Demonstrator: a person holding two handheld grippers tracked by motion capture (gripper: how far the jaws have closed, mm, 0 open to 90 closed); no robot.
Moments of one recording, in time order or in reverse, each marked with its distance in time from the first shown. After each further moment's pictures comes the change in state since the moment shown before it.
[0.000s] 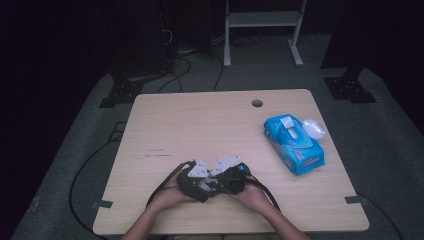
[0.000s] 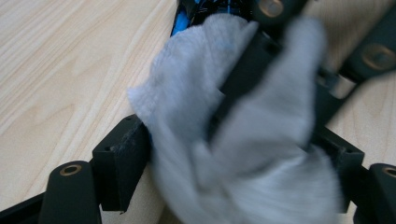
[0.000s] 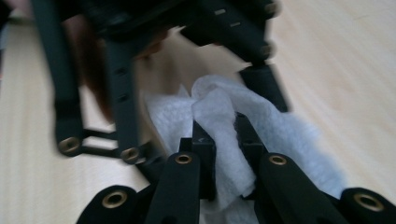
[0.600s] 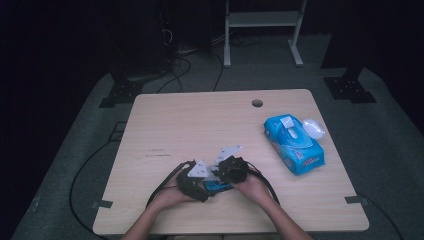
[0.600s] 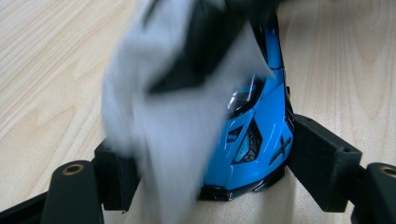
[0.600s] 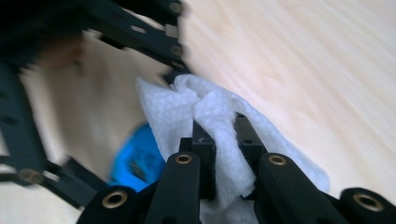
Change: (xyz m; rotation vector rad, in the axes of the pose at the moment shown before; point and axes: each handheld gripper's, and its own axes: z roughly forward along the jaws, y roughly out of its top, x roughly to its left) left arm 0.000 0.000 -0.001 -0.010 0.000 -0.001; right arm -0.025 0.008 -0.004 0.046 -0.127 0.064
